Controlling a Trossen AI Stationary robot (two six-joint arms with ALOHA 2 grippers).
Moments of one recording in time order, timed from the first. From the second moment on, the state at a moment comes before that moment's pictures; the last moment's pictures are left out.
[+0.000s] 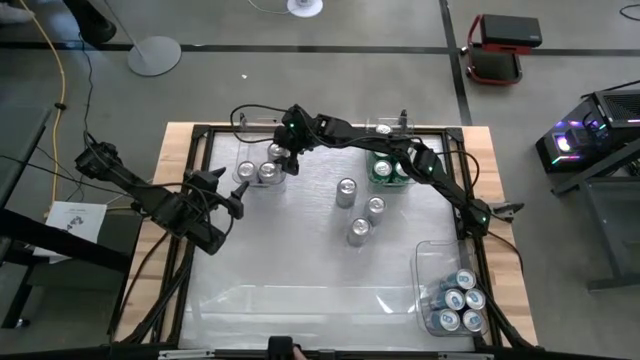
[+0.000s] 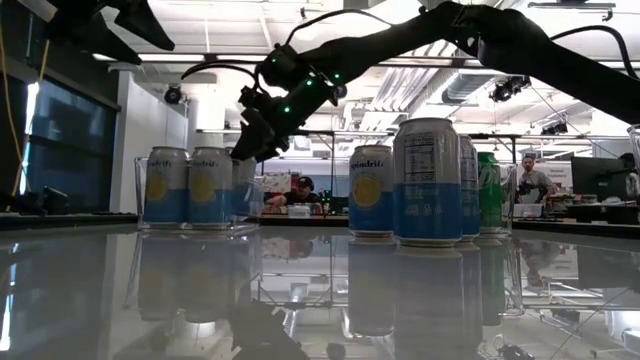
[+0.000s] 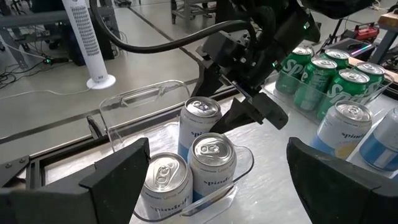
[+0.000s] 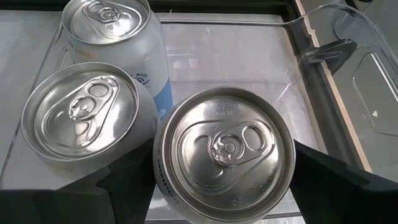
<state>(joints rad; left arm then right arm) -0.55 1.06 0.92 -1.38 -1.24 -1.54 -0.37 2.46 2.28 -0.54 -0.20 -0.27</state>
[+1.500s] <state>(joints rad) -0.64 1.14 0.83 -1.10 -1.44 -1.48 -0.32 2.00 2.28 -1.26 -0.17 -0.50</state>
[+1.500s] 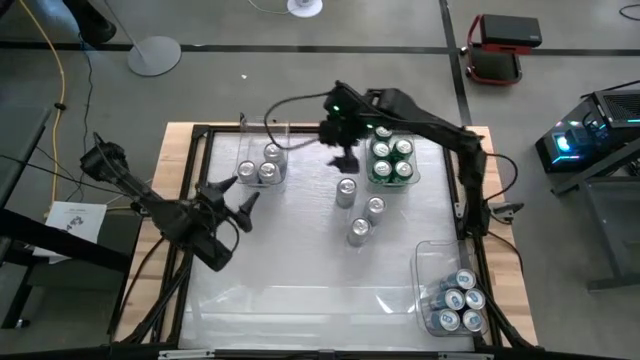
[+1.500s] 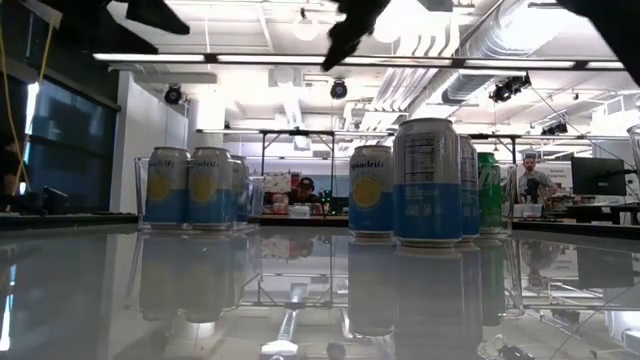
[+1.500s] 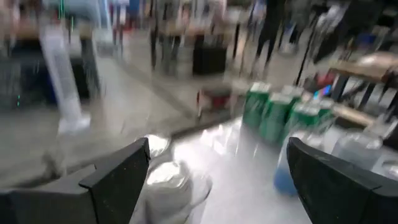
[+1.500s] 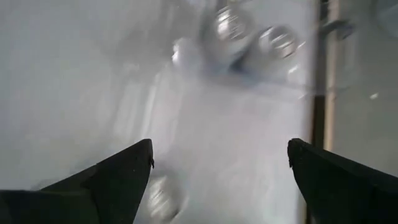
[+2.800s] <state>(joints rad) -0.04 1.61 0.96 0.55 0.12 -0.04 0.40 0.94 0.67 0.03 0.53 0.11</state>
